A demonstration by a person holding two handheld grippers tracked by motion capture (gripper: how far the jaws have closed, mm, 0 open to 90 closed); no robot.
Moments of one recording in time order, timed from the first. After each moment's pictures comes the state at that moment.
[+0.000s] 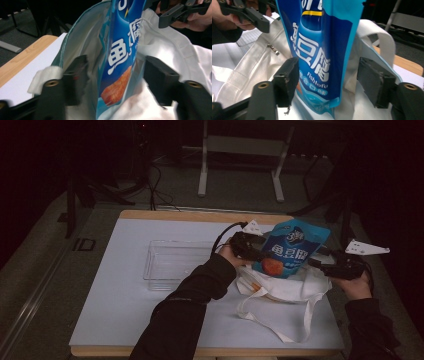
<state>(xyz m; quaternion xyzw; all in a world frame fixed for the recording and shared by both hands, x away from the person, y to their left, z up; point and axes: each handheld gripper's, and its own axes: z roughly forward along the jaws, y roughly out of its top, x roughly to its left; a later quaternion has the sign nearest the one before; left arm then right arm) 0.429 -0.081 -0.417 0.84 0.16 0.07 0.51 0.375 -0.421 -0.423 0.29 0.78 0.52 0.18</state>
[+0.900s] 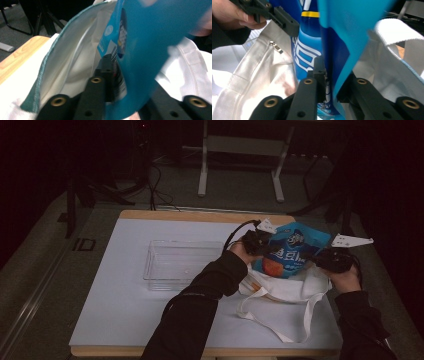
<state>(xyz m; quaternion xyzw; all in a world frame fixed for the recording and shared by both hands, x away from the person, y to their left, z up) 0.440 -0.112 -0.414 0.85 0.14 0.07 0.49 0.393 -0.396 -0.421 0.29 0.81 0.49 0.15</state>
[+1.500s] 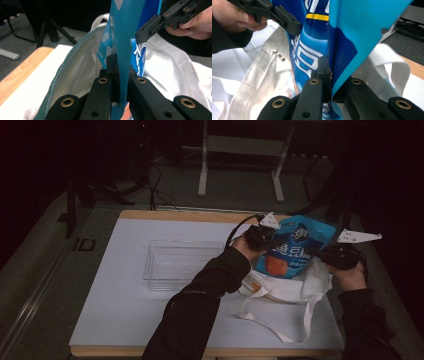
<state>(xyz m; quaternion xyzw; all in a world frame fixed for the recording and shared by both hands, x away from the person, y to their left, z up) 0.435 -0.112 -0.387 0.84 0.14 0.07 0.51 0.387 -0.397 -0.394 0.29 0.80 0.49 0.16</state>
